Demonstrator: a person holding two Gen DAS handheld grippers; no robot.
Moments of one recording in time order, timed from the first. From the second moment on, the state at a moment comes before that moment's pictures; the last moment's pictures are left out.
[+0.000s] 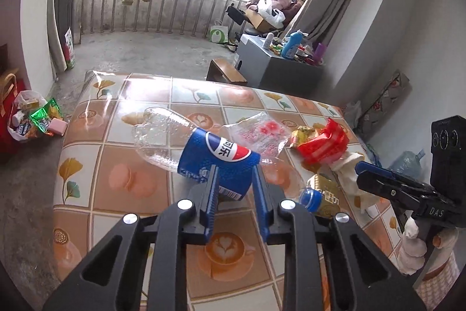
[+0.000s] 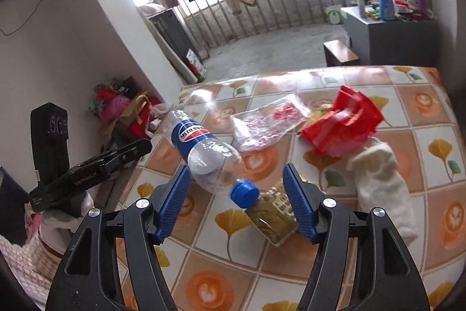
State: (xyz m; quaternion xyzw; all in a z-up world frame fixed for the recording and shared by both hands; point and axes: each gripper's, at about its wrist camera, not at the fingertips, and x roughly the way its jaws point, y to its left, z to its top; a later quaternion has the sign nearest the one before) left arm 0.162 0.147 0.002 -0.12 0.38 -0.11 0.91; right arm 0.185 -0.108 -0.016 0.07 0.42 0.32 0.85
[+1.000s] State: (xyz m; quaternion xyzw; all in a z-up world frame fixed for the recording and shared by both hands) left arm 0.172 0.151 -0.018 -0.18 0.39 -0.15 0.89; right arm 0.223 -0.083 -0.040 0.16 0.52 0.41 0.73
